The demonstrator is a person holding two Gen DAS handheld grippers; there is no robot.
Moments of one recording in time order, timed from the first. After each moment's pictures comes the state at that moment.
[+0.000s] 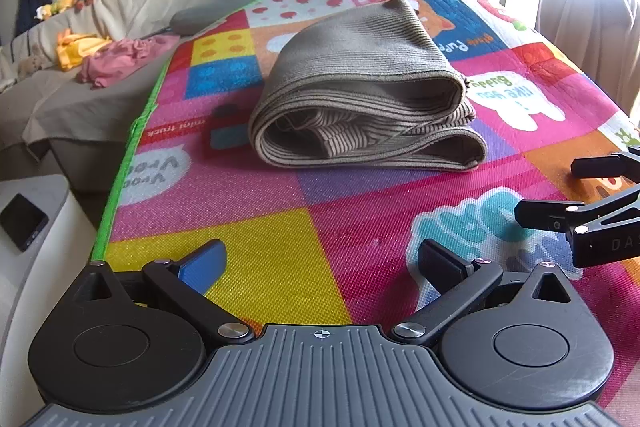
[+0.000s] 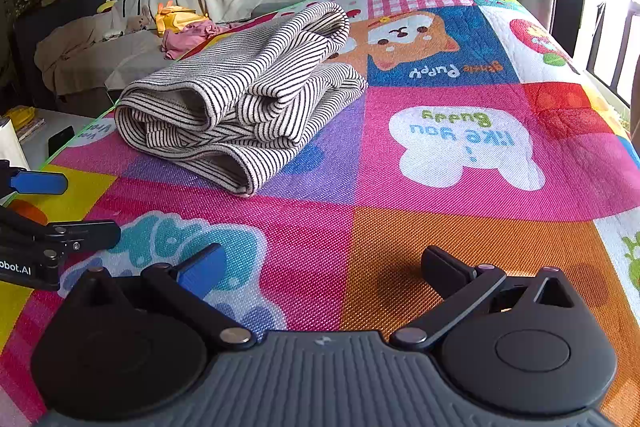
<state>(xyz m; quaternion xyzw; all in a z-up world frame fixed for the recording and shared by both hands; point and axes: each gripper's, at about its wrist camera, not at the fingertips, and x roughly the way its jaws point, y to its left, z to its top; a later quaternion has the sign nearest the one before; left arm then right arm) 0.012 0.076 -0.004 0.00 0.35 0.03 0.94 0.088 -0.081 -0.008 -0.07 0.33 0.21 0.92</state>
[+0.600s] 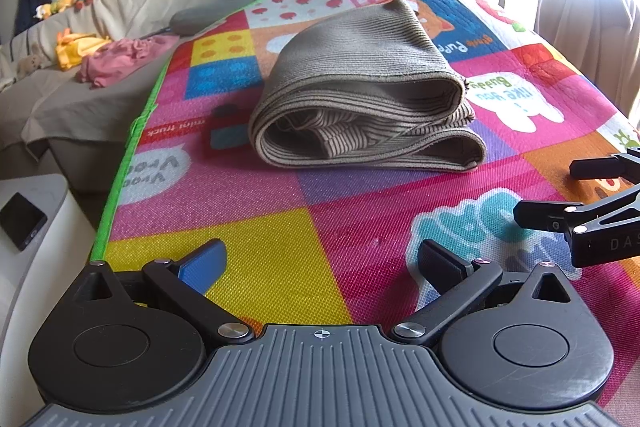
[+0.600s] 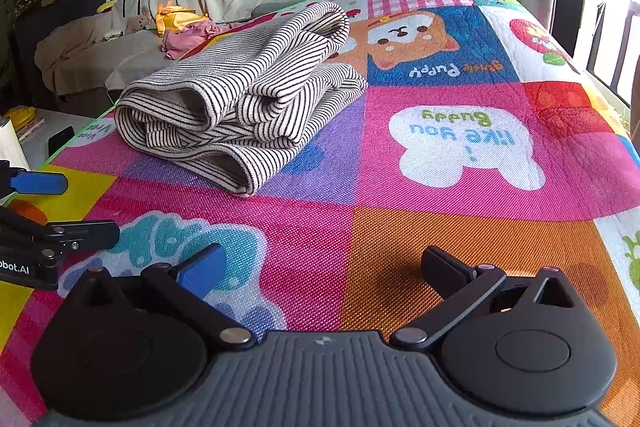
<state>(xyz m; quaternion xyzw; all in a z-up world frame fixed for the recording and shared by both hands) 0.011 0.075 -0.004 0.00 0.35 0.03 0.94 0.087 -0.081 -0.008 -0.07 0.33 0.21 0.92</state>
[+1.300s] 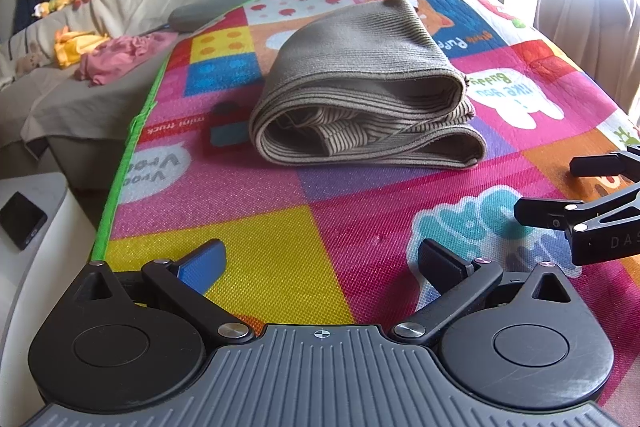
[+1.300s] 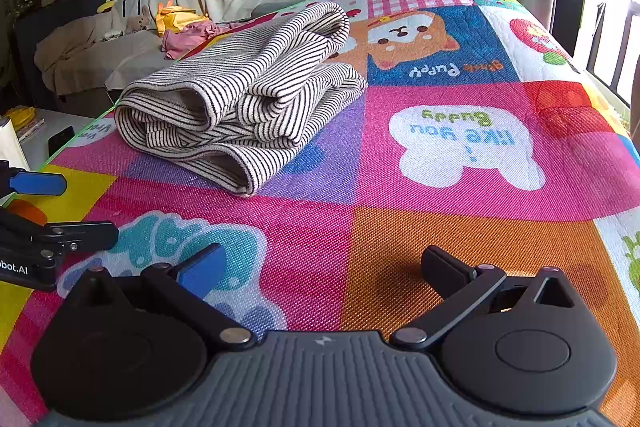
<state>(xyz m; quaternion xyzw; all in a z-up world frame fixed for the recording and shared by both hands) 0.013 0.077 -0.003 0.00 0.36 0.03 0.93 0.087 -0.081 -0.008 -0.07 0.33 0.21 0.92</state>
